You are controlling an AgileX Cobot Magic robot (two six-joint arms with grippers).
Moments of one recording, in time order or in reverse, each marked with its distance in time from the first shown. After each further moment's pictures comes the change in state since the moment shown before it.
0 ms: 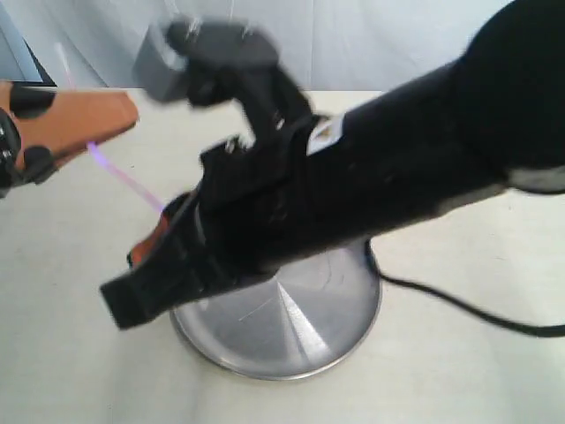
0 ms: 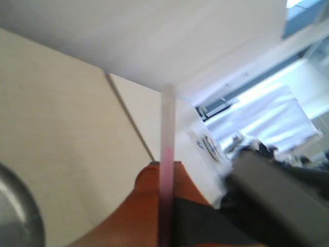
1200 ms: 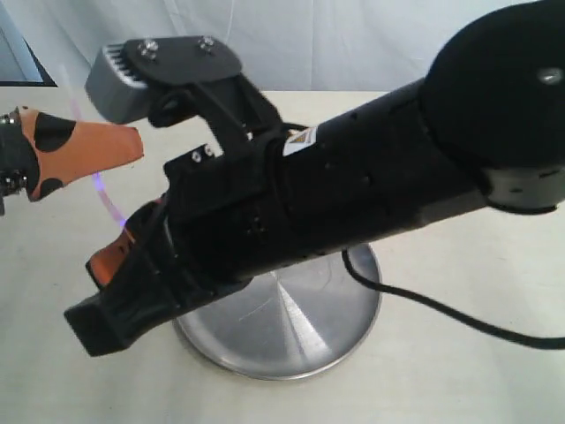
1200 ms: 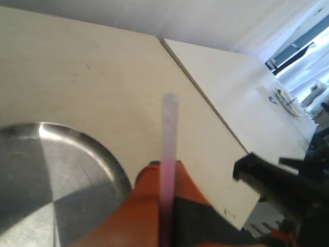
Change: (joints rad) left arm -0.018 -0.008 -0.053 0.308 0.126 -0.018; right arm 0.012 -0.032 -0.008 0.164 -0.008 -0.221
